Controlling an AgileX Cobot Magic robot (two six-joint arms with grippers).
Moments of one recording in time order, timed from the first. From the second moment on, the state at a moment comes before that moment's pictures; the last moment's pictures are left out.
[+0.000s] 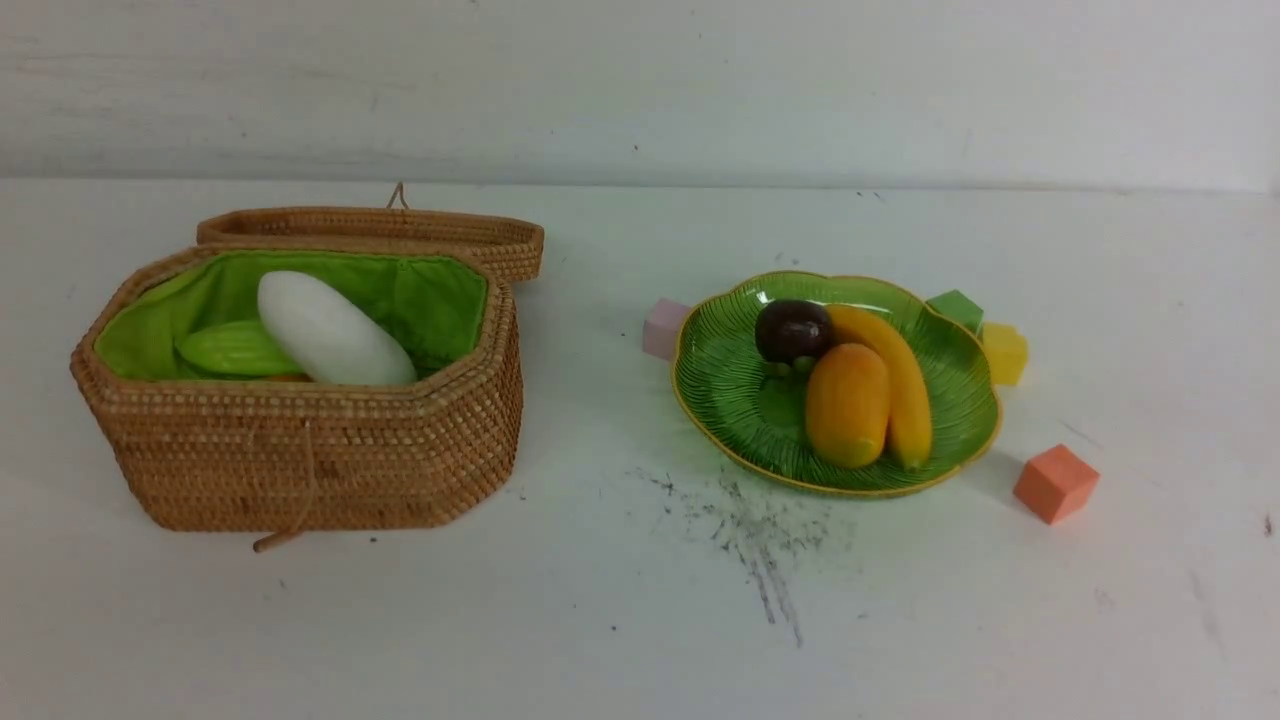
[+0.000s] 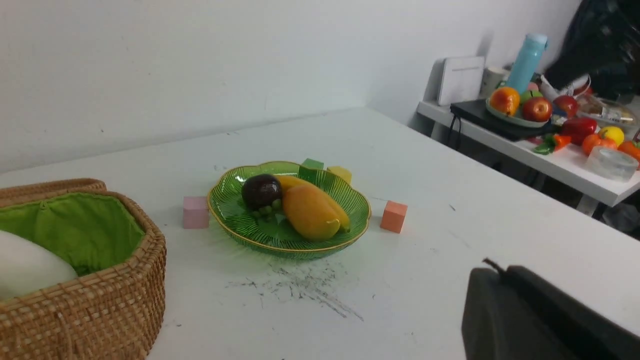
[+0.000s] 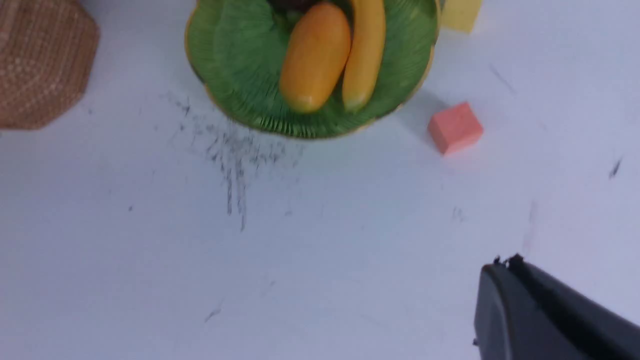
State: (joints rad) right arm 0.15 0.99 -1.27 0.12 1.23 0.05; left arm -0.59 0.14 -0.60 -0.24 0.59 0.01
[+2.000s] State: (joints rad) right arm 0.04 -0.01 0.02 0.03 0.39 0.04; left arm -0.59 0.04 -0.16 -0.24 0.50 0.00
